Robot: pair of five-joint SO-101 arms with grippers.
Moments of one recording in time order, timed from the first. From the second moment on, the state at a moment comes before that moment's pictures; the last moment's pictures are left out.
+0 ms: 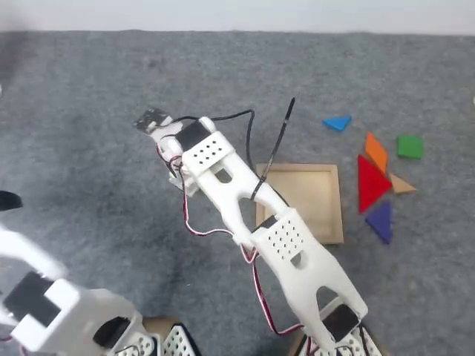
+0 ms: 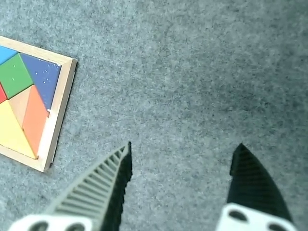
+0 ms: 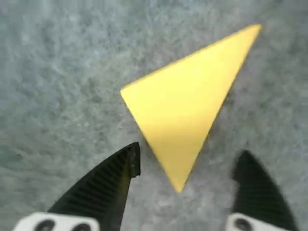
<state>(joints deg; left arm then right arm) -61.8 3.3 6.5 71.3 -29.2 -46.5 60.8 -63.1 91.4 9.7</state>
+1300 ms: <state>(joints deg) -62.9 3.3 6.5 72.0 -29.2 -47.3 69.0 -69.9 79.3 -13.8</state>
